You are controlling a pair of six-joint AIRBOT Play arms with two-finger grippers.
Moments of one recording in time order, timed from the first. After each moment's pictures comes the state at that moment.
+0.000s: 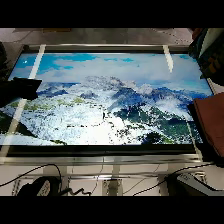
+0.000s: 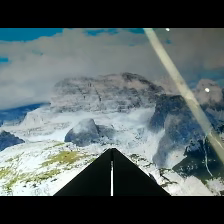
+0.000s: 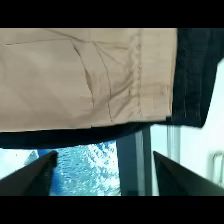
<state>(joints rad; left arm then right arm) 0.21 -0.77 1.10 0.84 -0.97 -0.95 -1.11 -1.18 1.40 -1.52 1.52 2.16</state>
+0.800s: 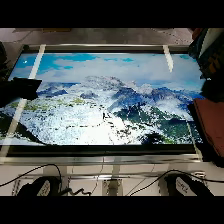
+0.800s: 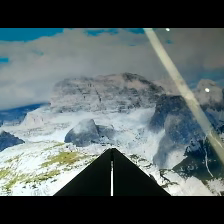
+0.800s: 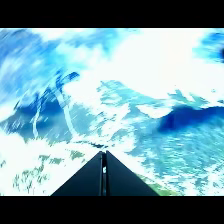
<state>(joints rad) 0.21 -0.77 1.10 0.84 -0.97 -0.95 -0.24 -1.02 1.40 -1.33 1.40 1.57</state>
